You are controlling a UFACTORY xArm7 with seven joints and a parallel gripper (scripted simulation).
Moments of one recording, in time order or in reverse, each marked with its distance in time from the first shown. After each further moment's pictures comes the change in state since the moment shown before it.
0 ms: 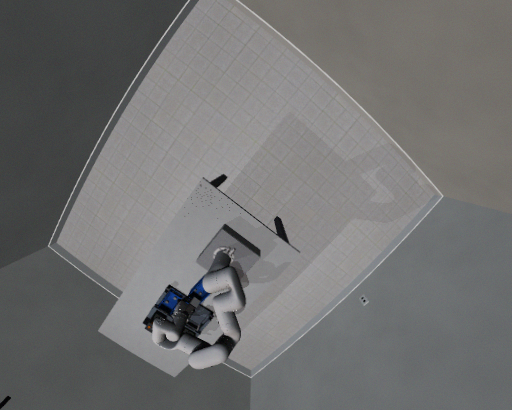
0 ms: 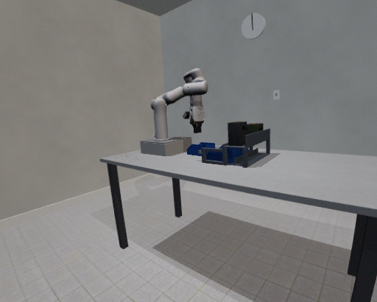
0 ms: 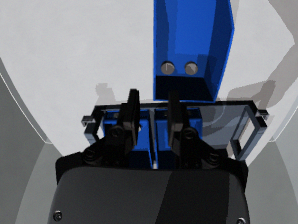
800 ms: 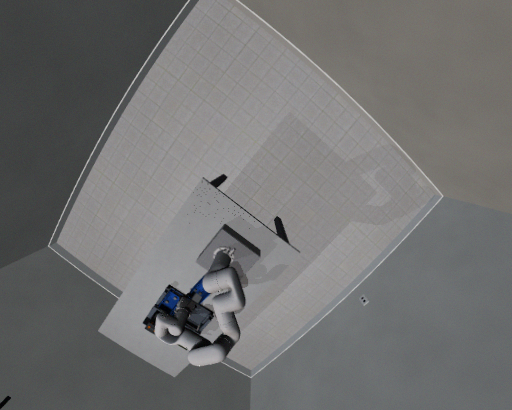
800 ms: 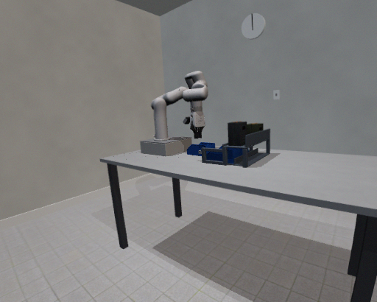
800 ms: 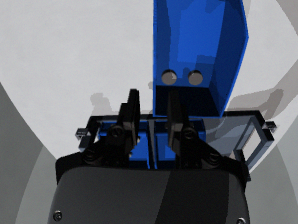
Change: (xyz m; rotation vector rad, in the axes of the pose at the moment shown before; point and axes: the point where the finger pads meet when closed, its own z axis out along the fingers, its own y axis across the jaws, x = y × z) arm -0.001 0.000 0.036 0.001 -0.004 0.000
